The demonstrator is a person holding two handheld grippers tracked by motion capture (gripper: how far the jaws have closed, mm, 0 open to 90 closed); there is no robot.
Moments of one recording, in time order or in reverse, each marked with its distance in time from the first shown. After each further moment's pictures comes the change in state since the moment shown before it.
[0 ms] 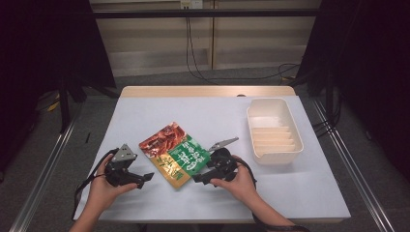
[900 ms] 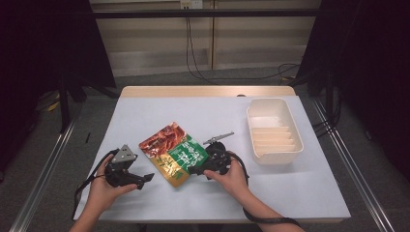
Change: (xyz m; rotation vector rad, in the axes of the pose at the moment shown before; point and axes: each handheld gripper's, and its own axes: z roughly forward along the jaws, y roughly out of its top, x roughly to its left) left arm -0.001 0.000 0.000 -0.006 -0.003 0.020; right arm -0.006 0.016 0.016 -0.011 -0.023 0.116
